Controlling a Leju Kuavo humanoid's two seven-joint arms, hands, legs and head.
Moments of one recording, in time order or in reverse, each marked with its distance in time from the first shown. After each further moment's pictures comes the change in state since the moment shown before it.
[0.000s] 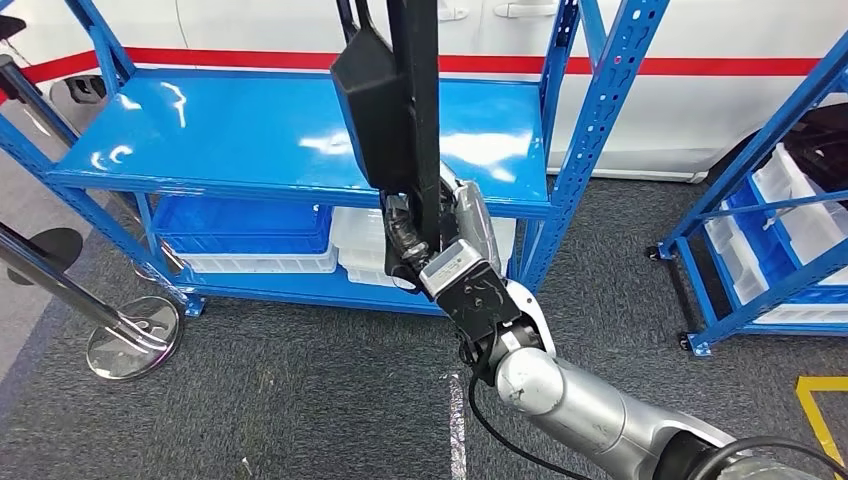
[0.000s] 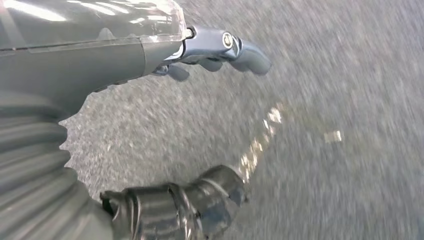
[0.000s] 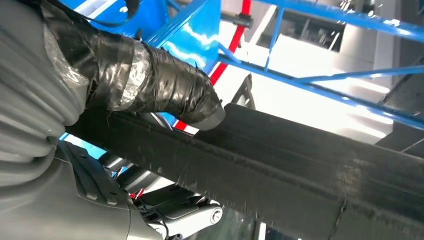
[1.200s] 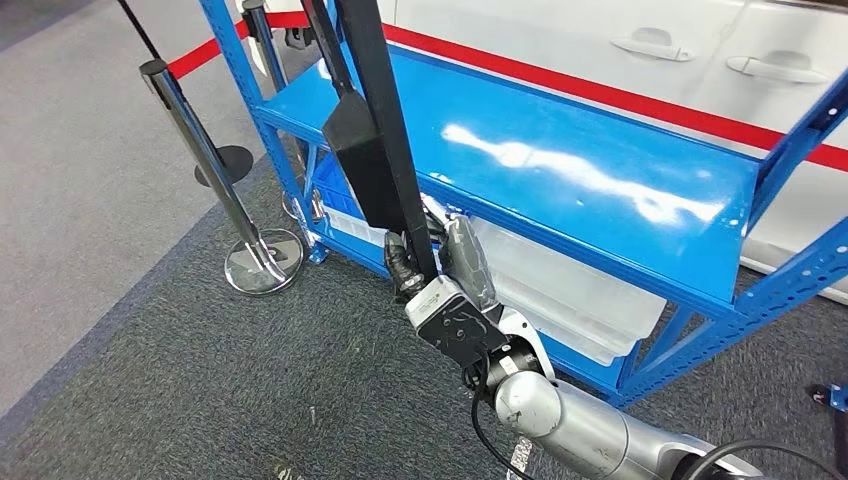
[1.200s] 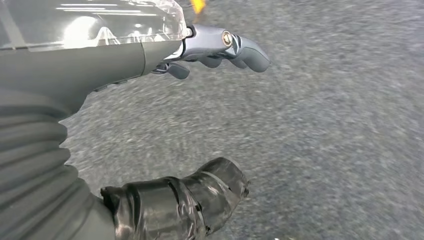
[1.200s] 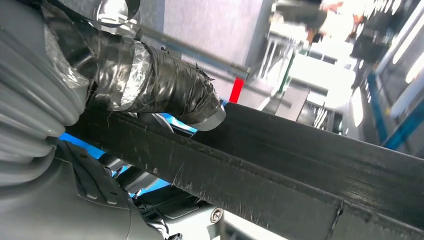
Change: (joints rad) left arm 0.032 0.098 0.212 0.004 0.074 -0.017 -0.091; right arm 0.105 -0.005 -0.011 0.017 0.071 0.011 0.007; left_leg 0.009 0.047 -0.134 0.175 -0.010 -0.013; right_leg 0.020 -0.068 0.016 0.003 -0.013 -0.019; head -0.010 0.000
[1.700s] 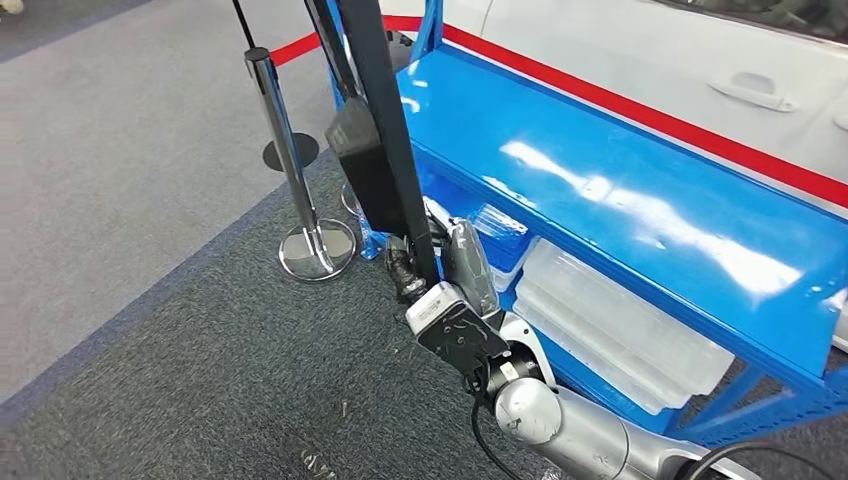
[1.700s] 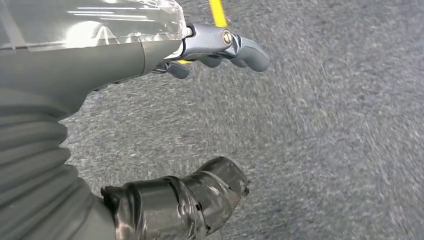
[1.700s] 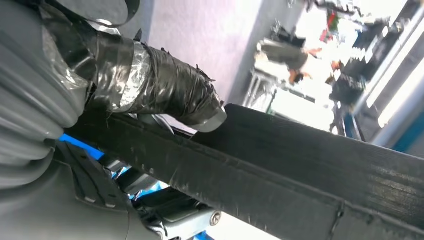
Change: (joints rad) left arm -0.009 0.003 0.000 0.000 -0.050 0.018 0.023; right arm 0.020 -0.001 0.000 -0.007 0.026 -0.026 -0.005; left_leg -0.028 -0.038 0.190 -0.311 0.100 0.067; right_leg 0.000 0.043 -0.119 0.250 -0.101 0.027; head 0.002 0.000
